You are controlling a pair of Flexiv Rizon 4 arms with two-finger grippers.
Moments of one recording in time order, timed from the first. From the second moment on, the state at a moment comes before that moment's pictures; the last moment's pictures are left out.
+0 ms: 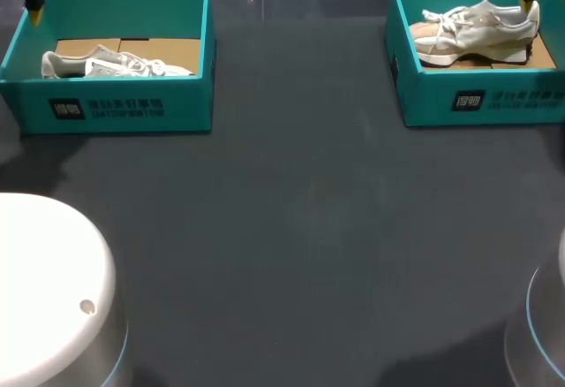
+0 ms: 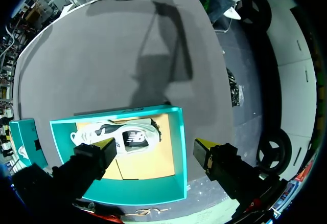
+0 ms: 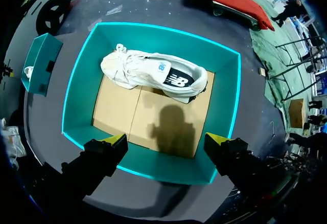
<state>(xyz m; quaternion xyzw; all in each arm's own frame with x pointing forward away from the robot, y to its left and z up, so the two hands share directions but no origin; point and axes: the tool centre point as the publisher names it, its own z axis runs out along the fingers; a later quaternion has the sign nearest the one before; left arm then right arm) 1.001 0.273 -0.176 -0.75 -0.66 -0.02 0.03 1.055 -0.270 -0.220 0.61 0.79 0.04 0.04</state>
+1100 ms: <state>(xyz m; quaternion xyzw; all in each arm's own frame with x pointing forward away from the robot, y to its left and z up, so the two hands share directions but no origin) 1.001 0.273 -0.176 -0.75 -0.66 -0.02 0.03 1.127 -0.293 -0.265 0.72 0.69 -0.05 0.07</state>
